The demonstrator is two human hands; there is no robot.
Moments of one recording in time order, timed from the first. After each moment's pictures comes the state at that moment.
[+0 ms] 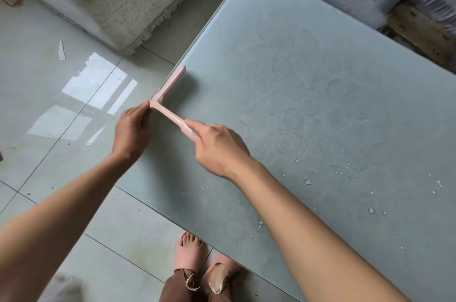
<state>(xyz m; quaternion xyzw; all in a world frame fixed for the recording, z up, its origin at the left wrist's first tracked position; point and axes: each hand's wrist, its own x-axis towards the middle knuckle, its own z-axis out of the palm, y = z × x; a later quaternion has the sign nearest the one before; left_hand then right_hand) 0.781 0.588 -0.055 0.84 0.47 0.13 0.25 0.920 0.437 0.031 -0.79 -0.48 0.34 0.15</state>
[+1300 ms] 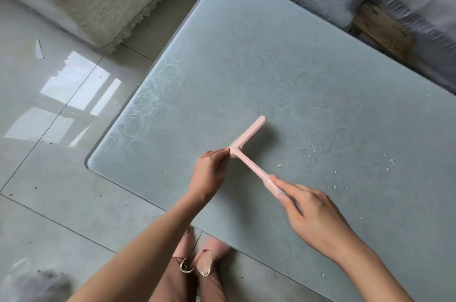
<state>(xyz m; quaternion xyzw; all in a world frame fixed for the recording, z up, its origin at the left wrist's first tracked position) 0.846 0.390 -0.037 0.81 0.36 0.07 0.45 0.953 0.216 0.092 -0.86 -0.37 0.34 0.12</state>
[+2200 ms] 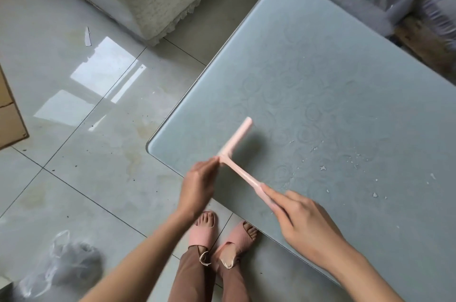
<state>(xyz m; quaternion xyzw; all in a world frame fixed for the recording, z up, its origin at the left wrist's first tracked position) 0.711 0.444 -0.030 0.80 0.42 0.10 0.43 0.860 0.288 0.100 -0.81 -0.46 0.36 0.07</state>
